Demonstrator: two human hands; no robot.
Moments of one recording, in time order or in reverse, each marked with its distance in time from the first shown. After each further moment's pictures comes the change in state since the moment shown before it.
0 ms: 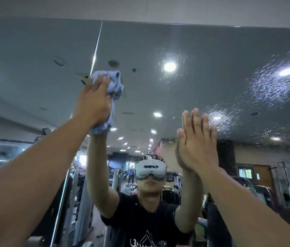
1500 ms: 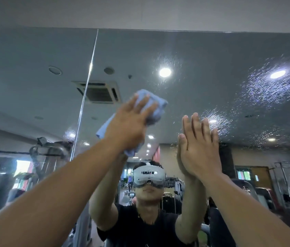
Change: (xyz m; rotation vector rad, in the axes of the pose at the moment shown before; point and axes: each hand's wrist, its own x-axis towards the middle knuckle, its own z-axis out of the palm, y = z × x) left_hand -0.019 0.072 0.036 0.057 0.014 0.456; right_hand -0.002 0.000 0.003 -0.010 0.044 -0.010
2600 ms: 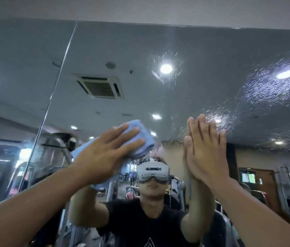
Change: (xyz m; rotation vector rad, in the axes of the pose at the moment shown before) left_hand -0.068 0.078 0.003 0.003 -0.112 0.227; right_hand -0.006 0.124 -0.018 0.023 0.053 -0.050
